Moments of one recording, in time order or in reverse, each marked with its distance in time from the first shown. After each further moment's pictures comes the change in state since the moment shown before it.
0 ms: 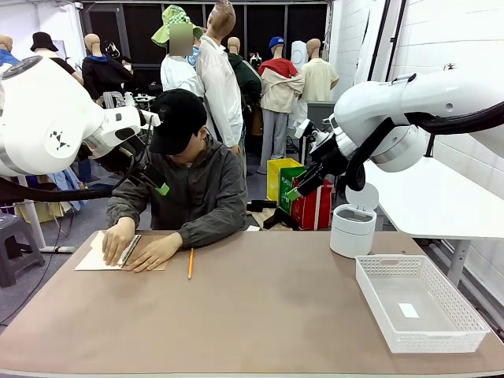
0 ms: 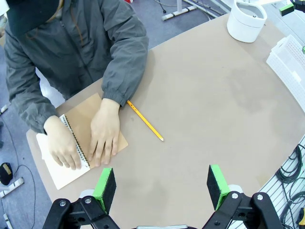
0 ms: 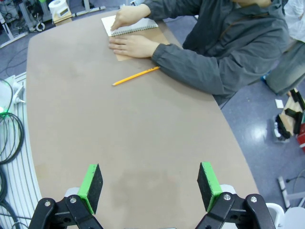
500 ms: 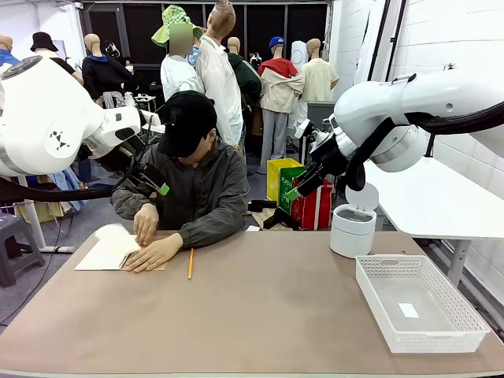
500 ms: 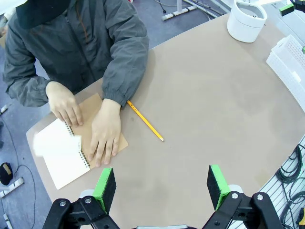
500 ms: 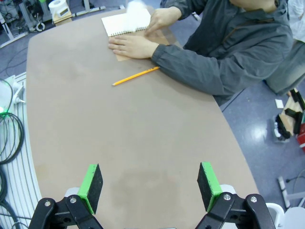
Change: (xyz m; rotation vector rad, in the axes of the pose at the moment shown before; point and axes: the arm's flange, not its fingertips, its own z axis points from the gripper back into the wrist) left arm 0.000 0.000 0.000 0.000 0.000 0.000; right arm 0.000 0.000 0.000 0.000 0.000 0.000
